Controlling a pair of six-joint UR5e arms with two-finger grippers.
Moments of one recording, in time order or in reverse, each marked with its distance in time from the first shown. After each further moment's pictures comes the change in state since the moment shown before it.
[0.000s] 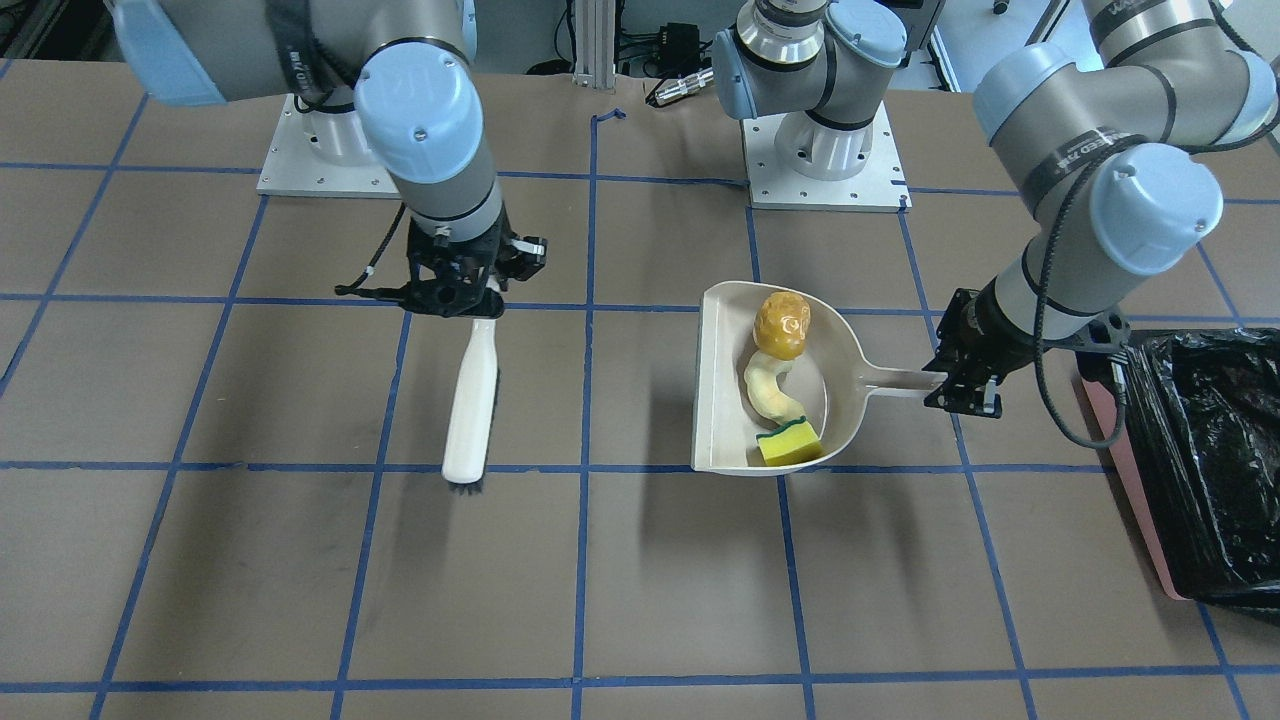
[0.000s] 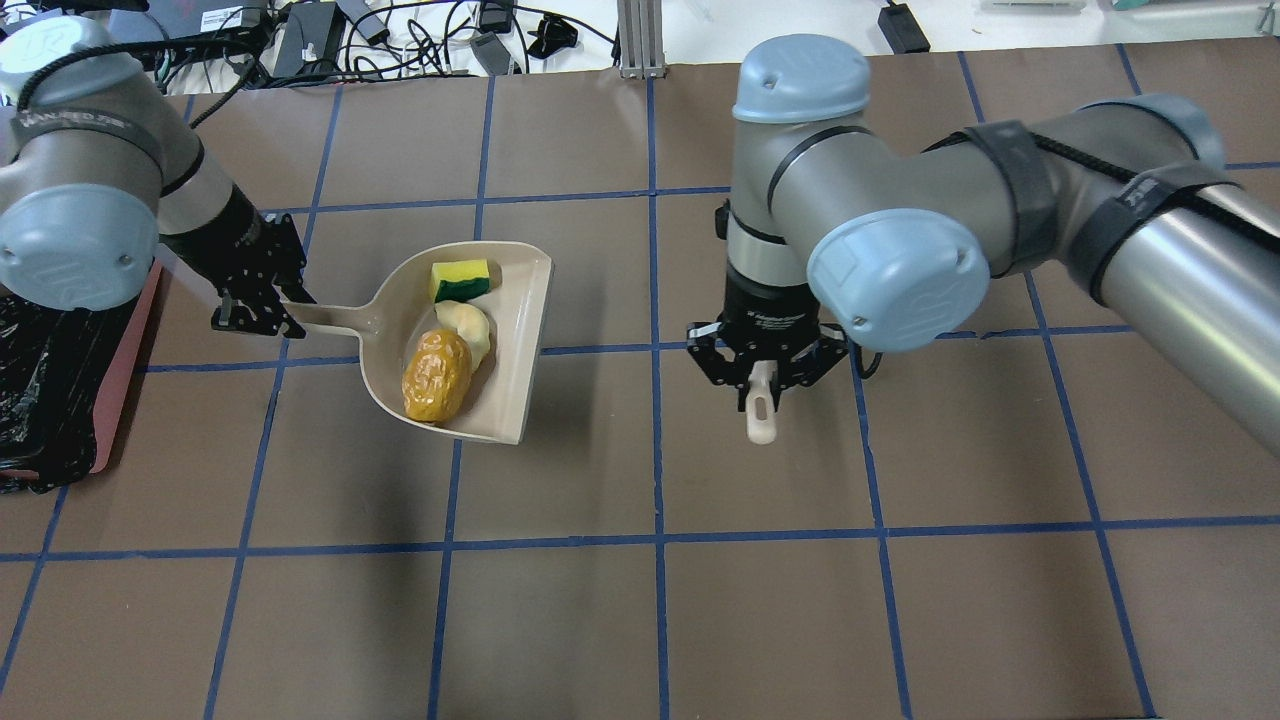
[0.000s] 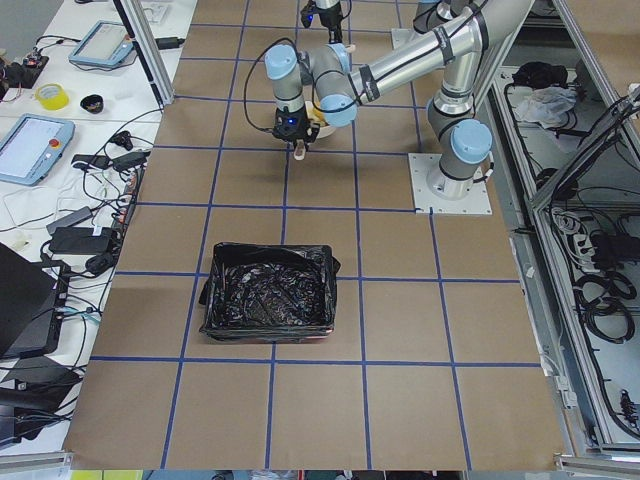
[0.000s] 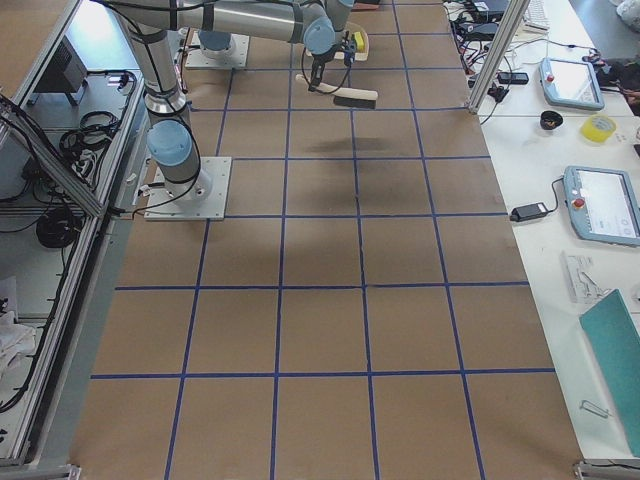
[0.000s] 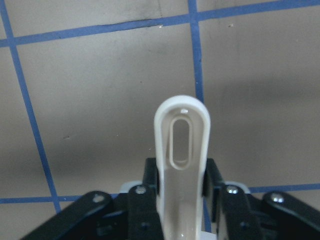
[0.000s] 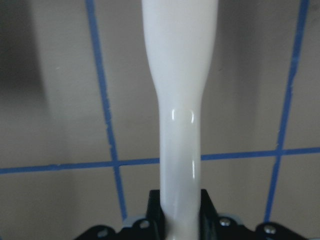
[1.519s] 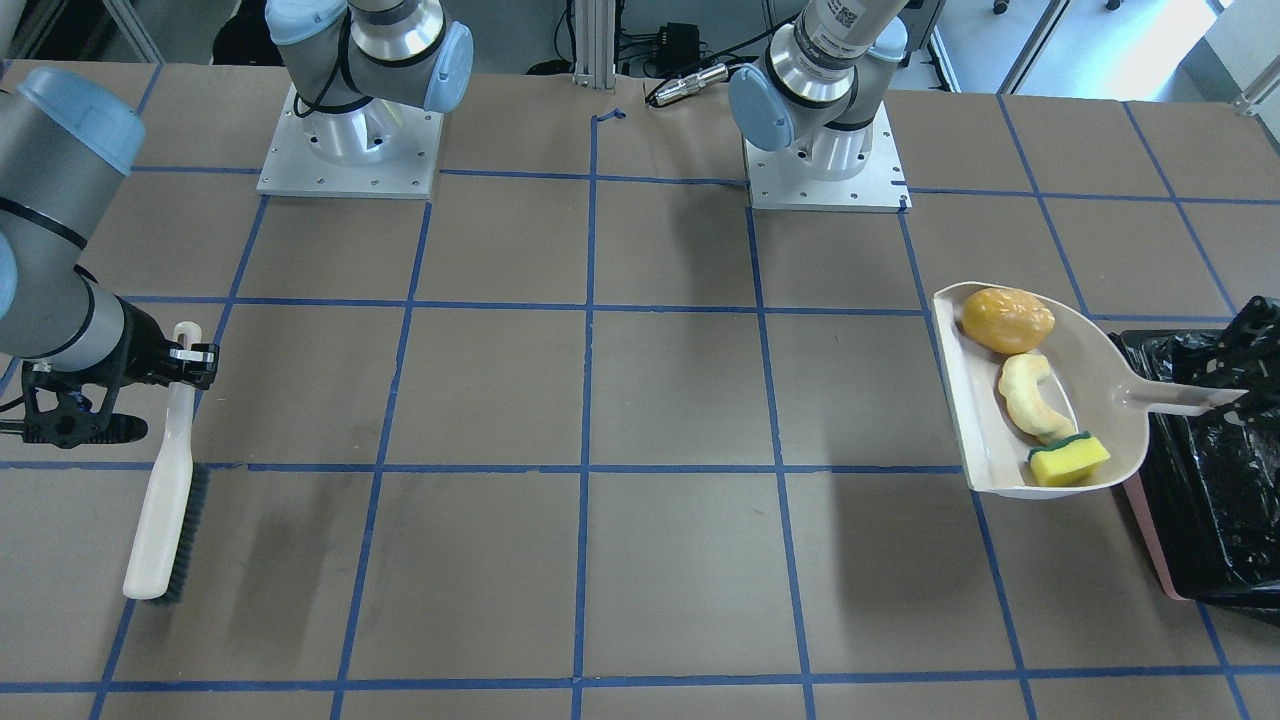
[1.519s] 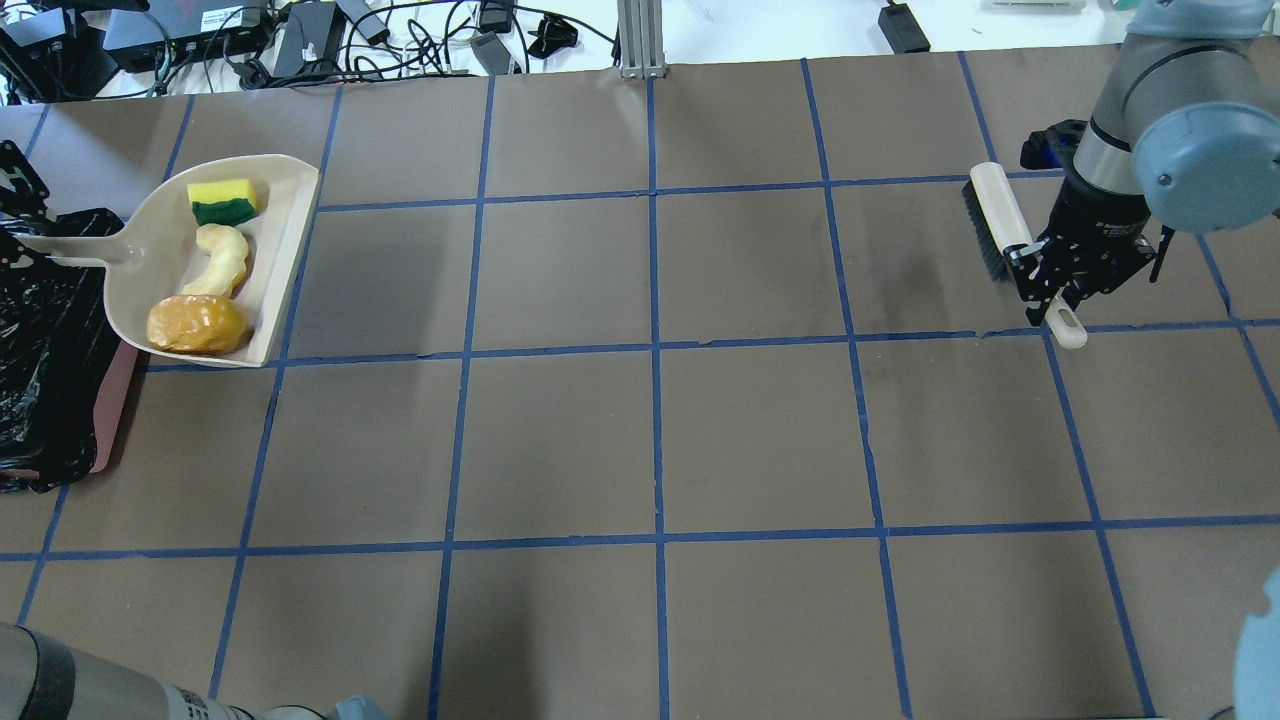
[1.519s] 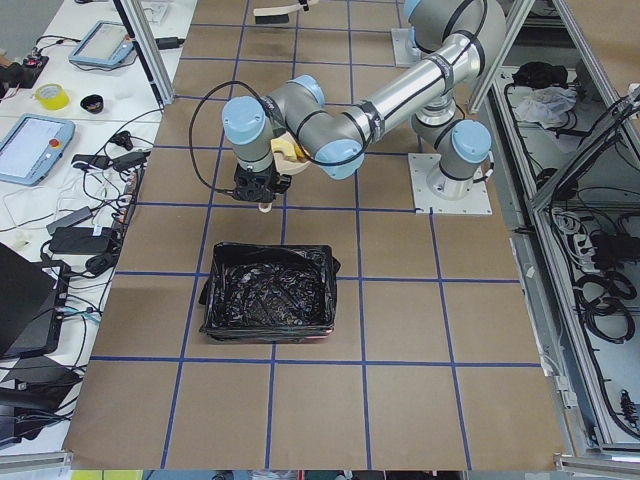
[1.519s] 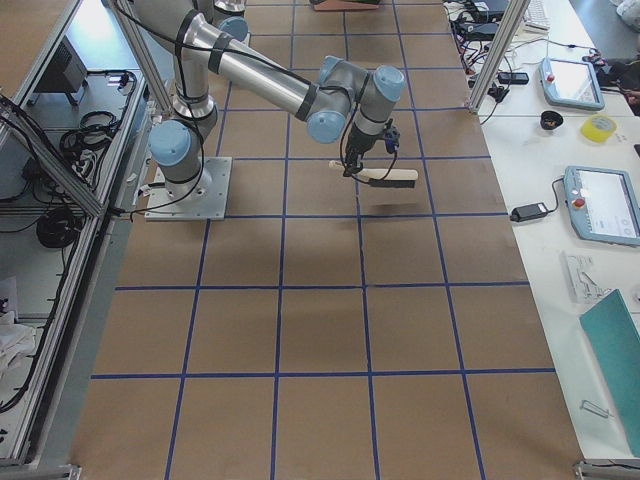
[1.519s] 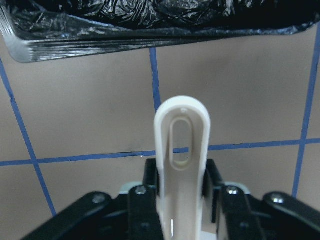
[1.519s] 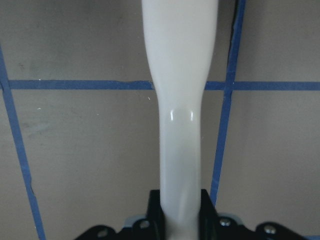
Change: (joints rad) left arm 0.391 -0.190 0.415 -0.253 -0.083 0.367; right arm -0.518 0.127 -0.003 -0.146 -0.158 -0.569
